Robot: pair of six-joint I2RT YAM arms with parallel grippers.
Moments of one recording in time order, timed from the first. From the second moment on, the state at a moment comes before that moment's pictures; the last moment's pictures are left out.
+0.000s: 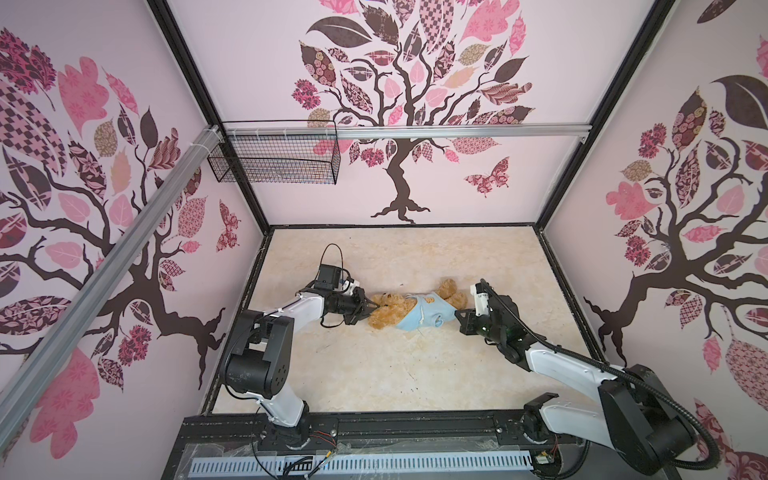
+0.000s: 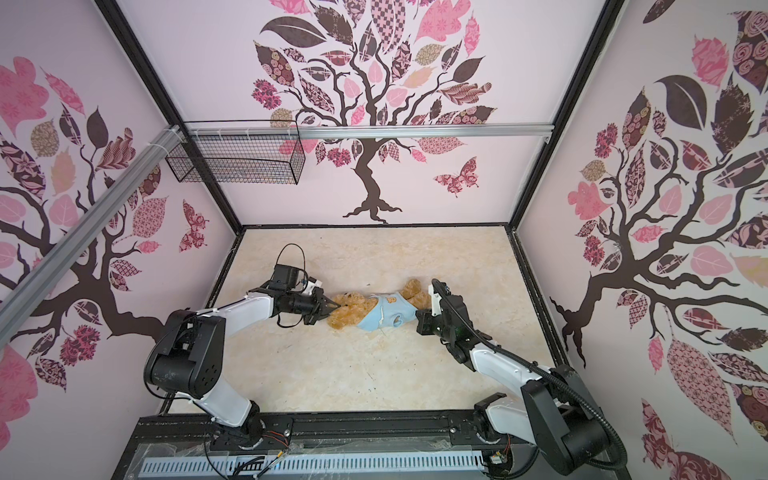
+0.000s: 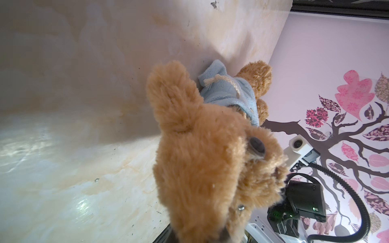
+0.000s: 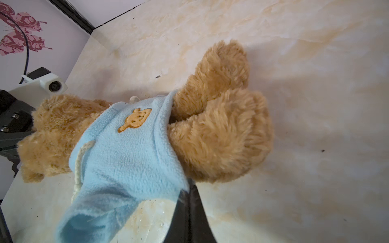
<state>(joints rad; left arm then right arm) -0.21 1.65 0.90 -0.29 0.85 -0.80 0.37 1.22 0.40 0.24 -0.19 0.45</state>
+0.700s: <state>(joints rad) -0.18 1.63 0.92 -0.36 0.76 -0.73 0.30 1.27 0.40 0.34 -0.41 0.47</state>
